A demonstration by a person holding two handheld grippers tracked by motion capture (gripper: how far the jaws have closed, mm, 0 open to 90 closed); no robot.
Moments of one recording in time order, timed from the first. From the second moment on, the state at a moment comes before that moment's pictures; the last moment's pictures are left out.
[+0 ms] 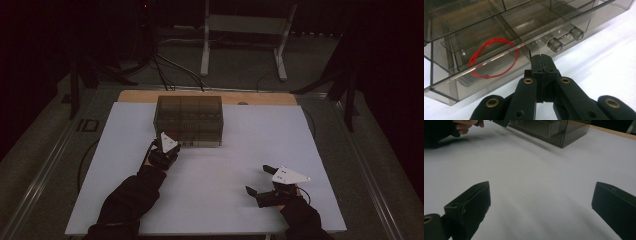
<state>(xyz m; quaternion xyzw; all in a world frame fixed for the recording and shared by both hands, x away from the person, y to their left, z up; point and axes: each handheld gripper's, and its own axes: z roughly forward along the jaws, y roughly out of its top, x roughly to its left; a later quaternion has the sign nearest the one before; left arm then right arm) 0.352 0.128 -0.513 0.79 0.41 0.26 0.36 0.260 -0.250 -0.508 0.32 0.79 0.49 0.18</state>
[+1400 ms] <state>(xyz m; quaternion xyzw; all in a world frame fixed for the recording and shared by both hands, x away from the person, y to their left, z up) 0.370 0.127 -0.513 0.79 0.42 0.26 0.35 0.260 -0.250 -0.509 0.32 0.79 0.48 0.18</state>
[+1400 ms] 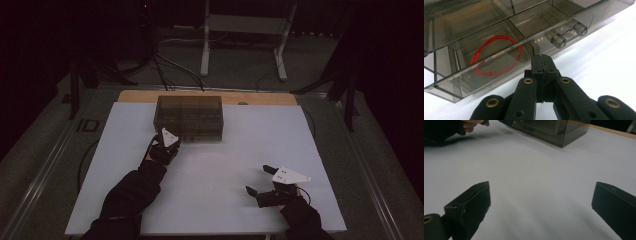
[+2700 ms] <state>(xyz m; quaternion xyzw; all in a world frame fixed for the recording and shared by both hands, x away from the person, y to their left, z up) 0.385 0.132 -0.518 0.80 0.42 0.28 0.33 0.260 -0.251 -0.509 0.32 0.79 0.48 0.18</state>
